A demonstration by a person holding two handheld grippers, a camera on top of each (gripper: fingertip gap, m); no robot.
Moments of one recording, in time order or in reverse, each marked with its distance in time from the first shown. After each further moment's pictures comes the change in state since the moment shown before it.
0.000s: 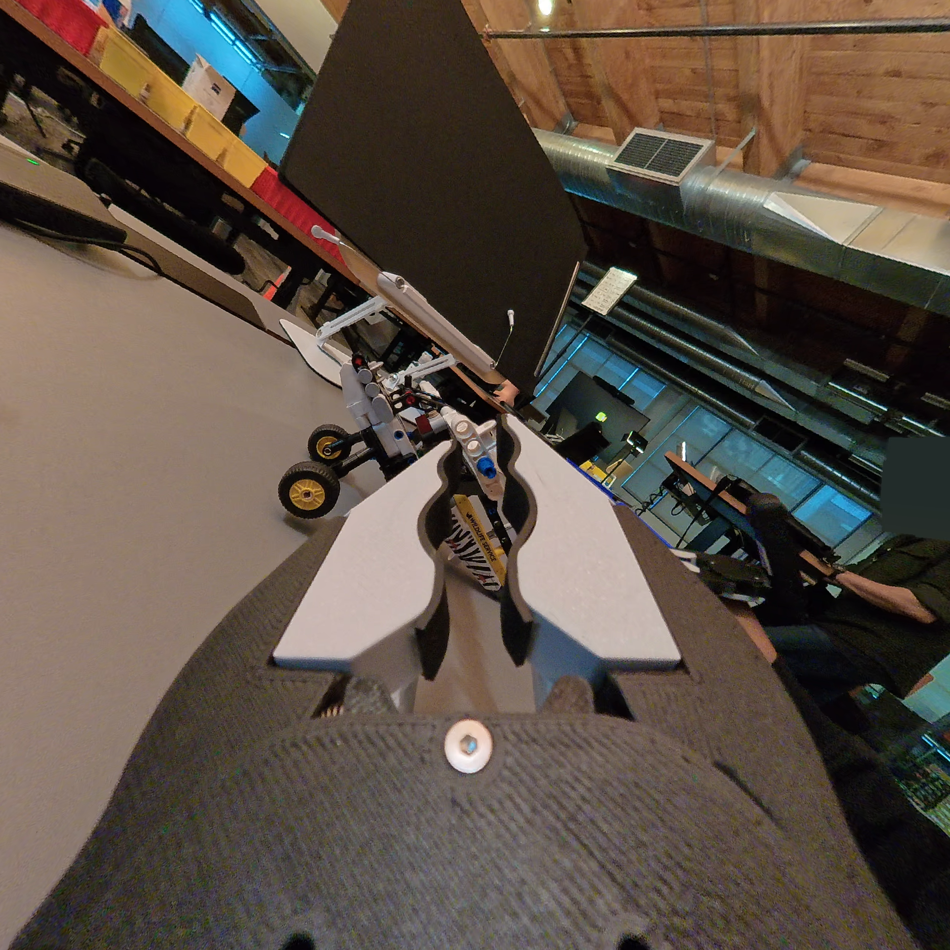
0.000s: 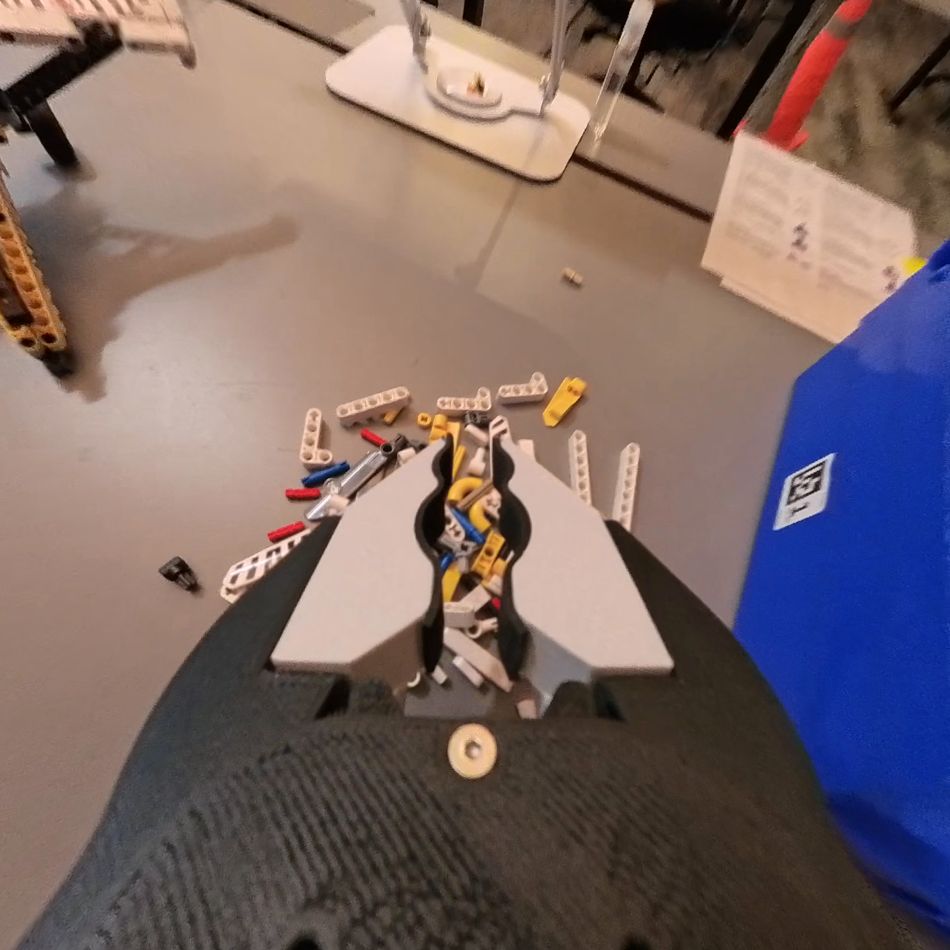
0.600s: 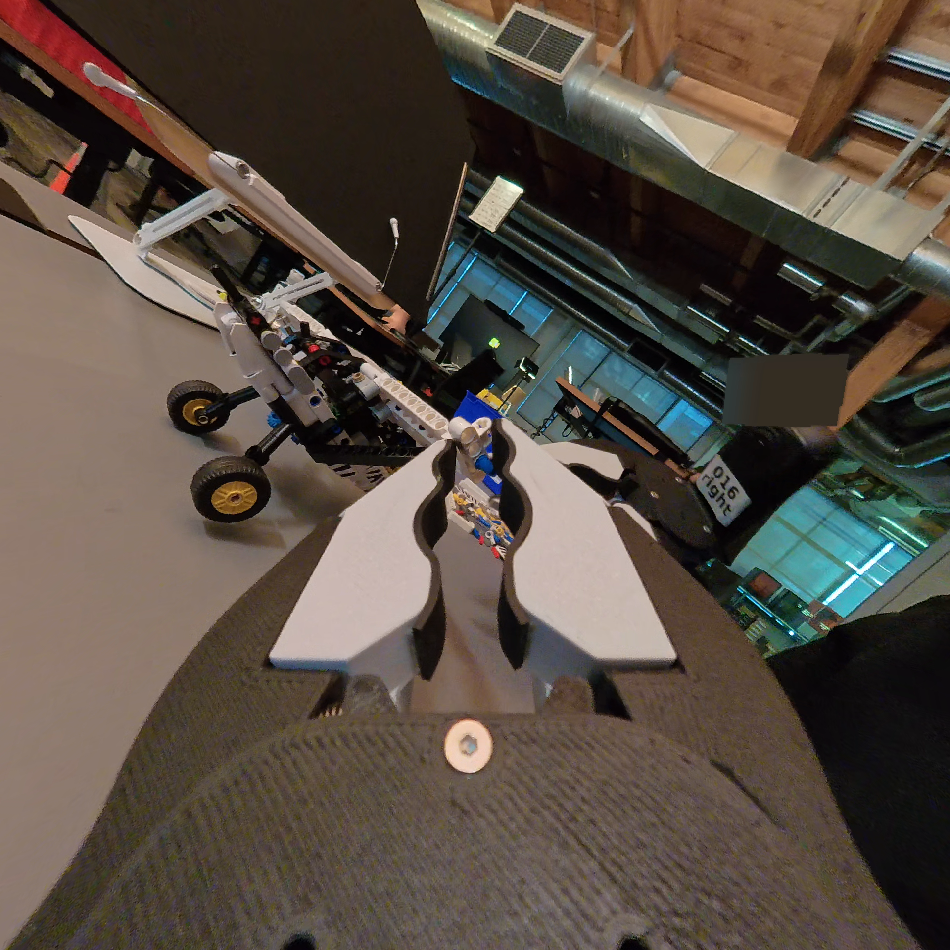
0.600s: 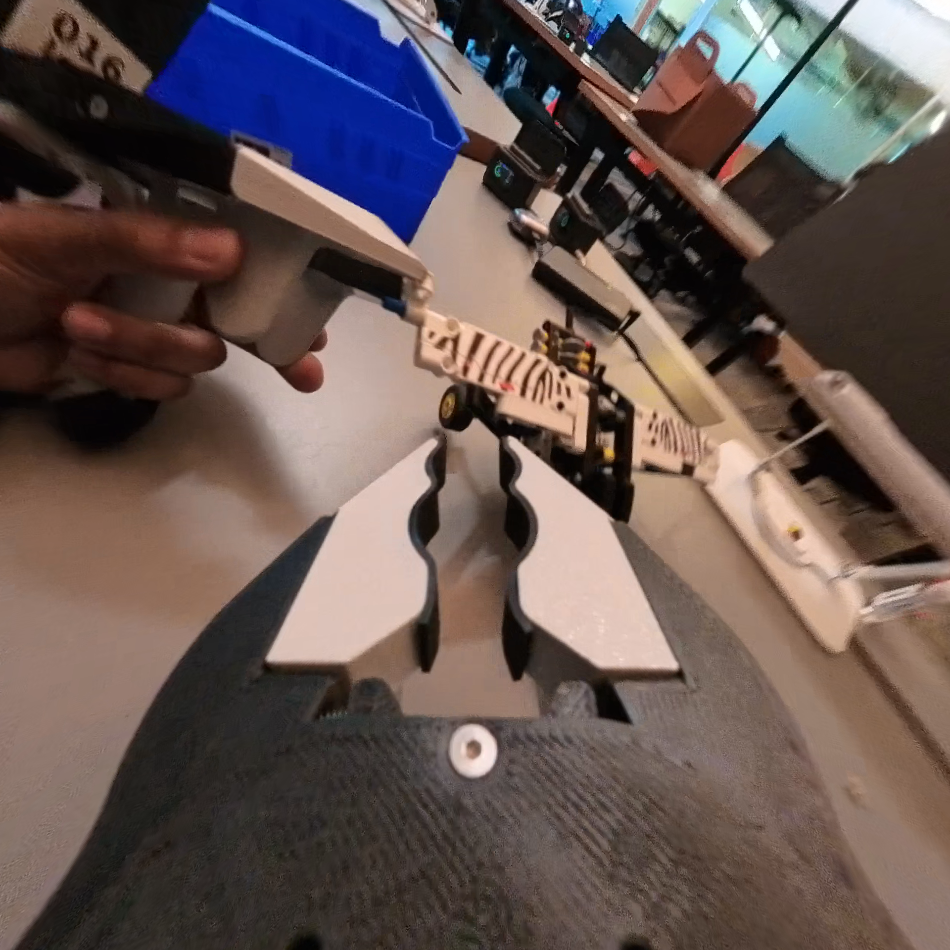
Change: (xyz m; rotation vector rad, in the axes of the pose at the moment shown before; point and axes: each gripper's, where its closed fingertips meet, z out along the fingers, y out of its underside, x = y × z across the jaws) left arm 0.039 0.032 0.011 -0.169 0.252 -0.067; right arm -0.264 -0.101 0.003 0.390 -0.437 -0.522
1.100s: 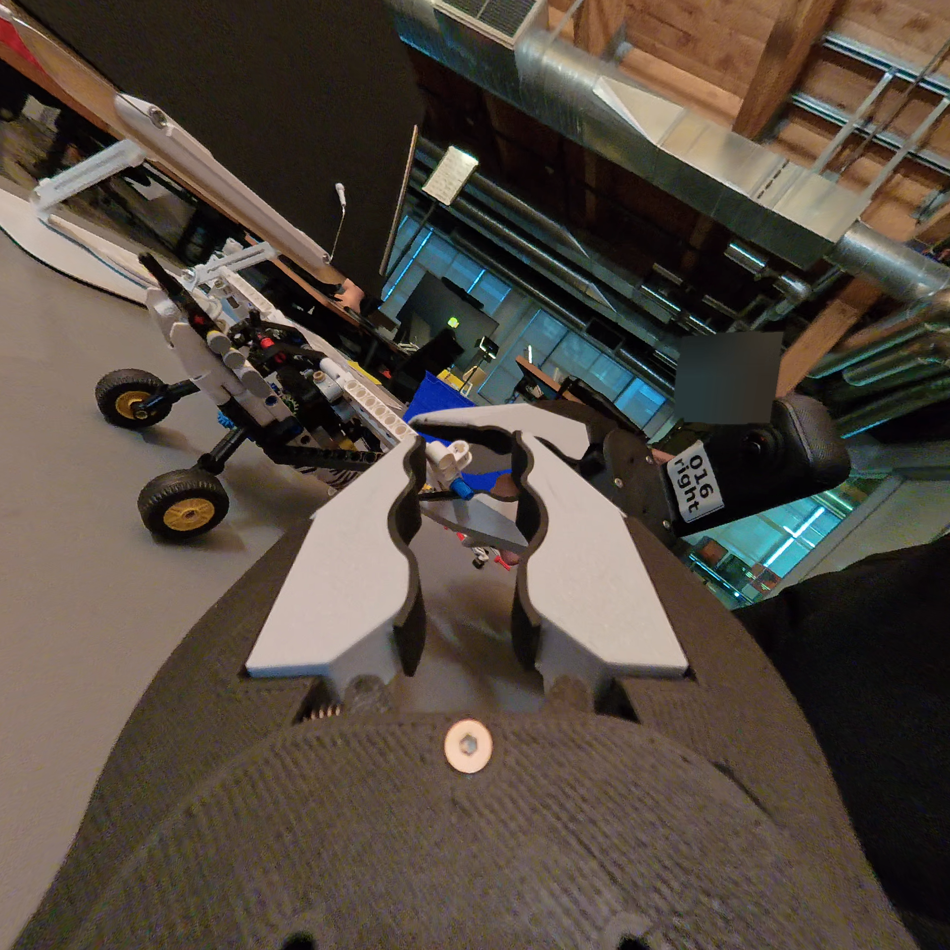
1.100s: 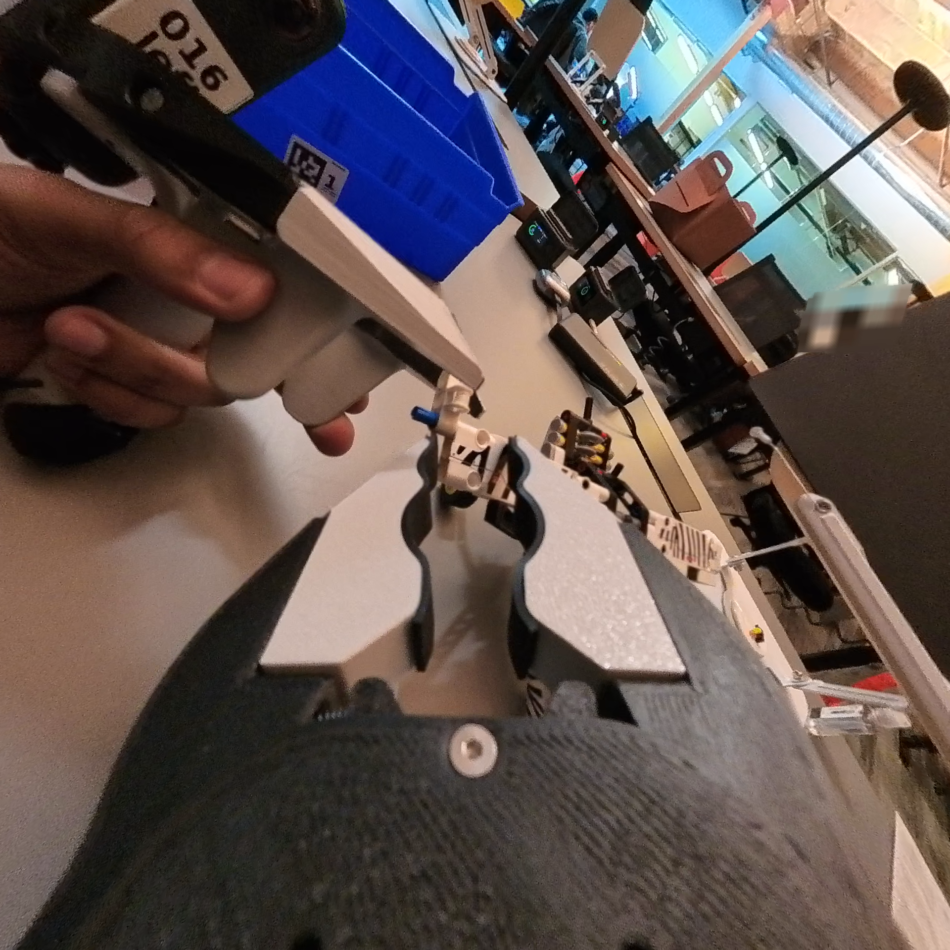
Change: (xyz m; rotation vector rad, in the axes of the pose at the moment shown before) left arm 0.016 0.011 0.006 -0.046 0.093 -0.022; right arm -0.020 -0.020 0.028 0.062 -0.028 -0.225
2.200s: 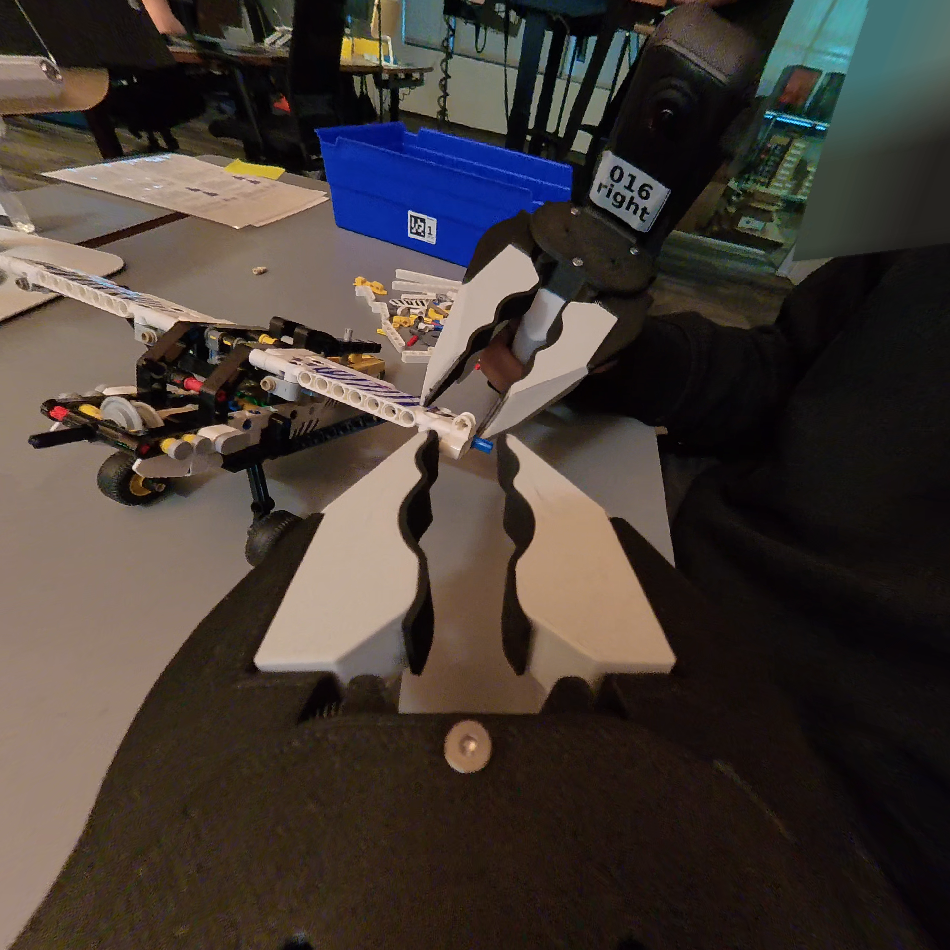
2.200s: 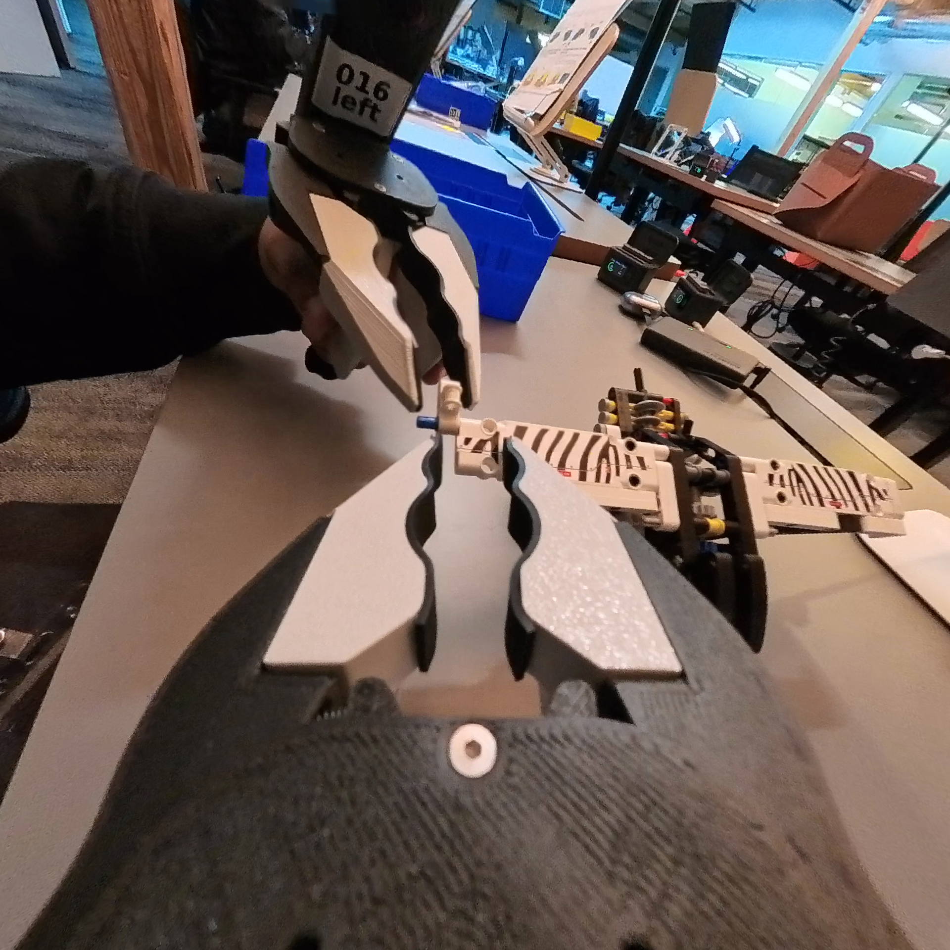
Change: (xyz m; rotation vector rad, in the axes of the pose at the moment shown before) left arm 0.012 0.048 0.019 -0.643 0.156 0.509; right arm 0.002 0.025 -0.052 0.216 -0.245 0.353
